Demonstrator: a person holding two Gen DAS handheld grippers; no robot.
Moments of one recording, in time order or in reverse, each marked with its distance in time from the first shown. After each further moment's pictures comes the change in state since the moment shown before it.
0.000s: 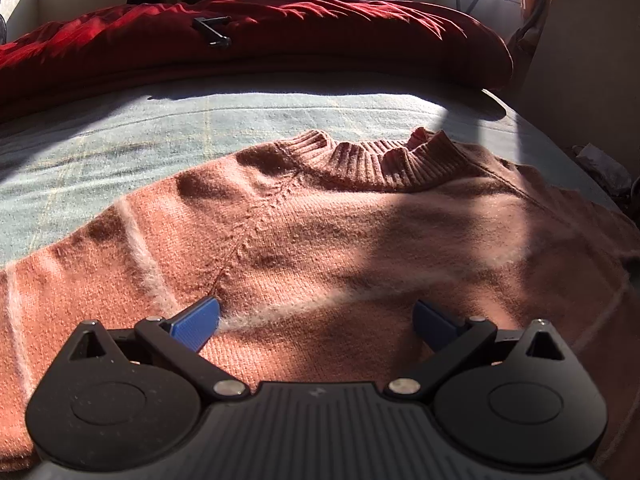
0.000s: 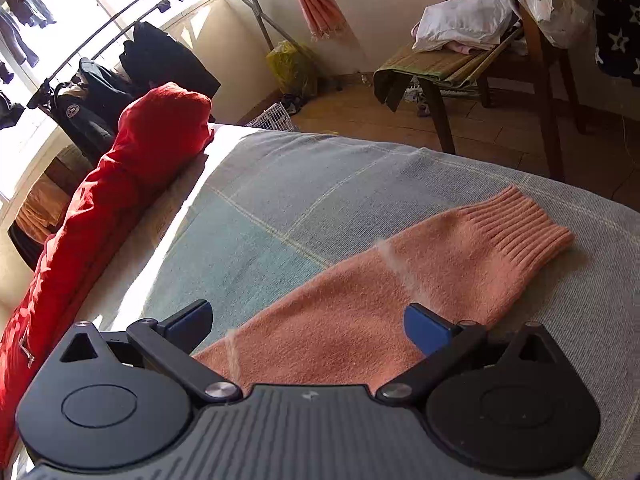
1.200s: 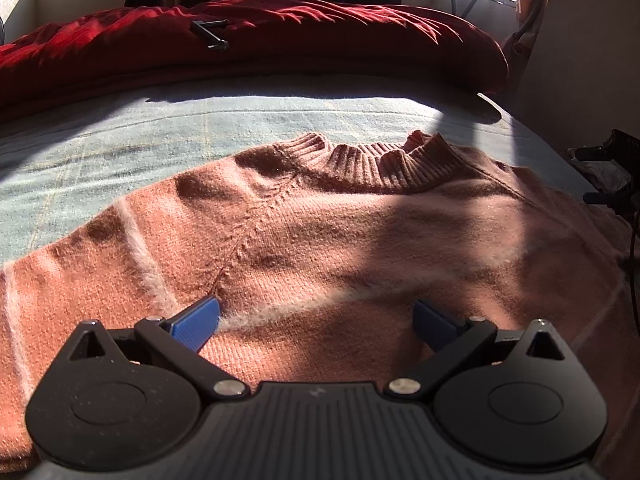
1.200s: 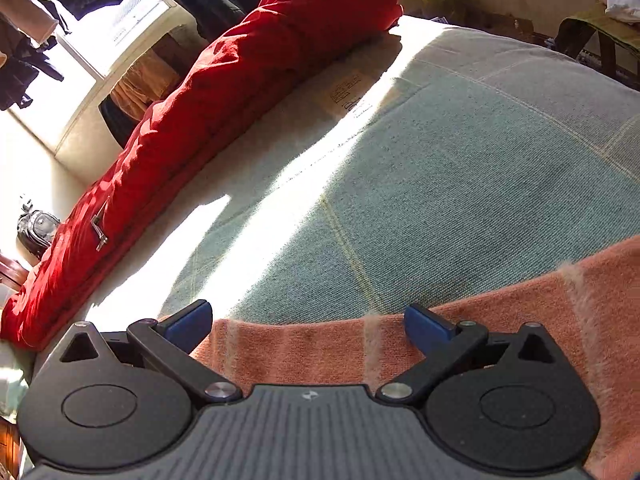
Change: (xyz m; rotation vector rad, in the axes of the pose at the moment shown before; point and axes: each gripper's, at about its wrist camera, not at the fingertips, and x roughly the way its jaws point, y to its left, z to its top) left arm 0.001 0.001 -0.003 0.008 -0.013 -0.008; right arm 0.067 0.164 -0.068 -0.260 0.261 0.261
